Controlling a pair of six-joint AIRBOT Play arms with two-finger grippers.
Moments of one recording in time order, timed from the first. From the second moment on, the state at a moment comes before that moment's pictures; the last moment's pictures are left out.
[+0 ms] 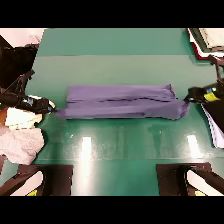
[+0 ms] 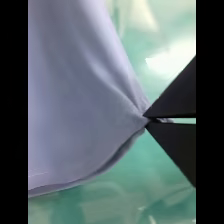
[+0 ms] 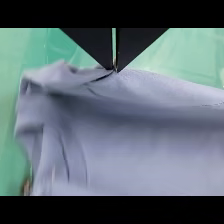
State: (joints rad) left arm 0.19 -1.05 0.98 1.01 -1.36 -1.29; right arm -0.16 -1.08 1.19 -1.26 1.43 1.46
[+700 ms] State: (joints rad) left arm 0.19 -1.44 1.23 0.79 -1.00 -1.24; right arm -0.12 -1.58 1.56 -1.19 1.26 1.46
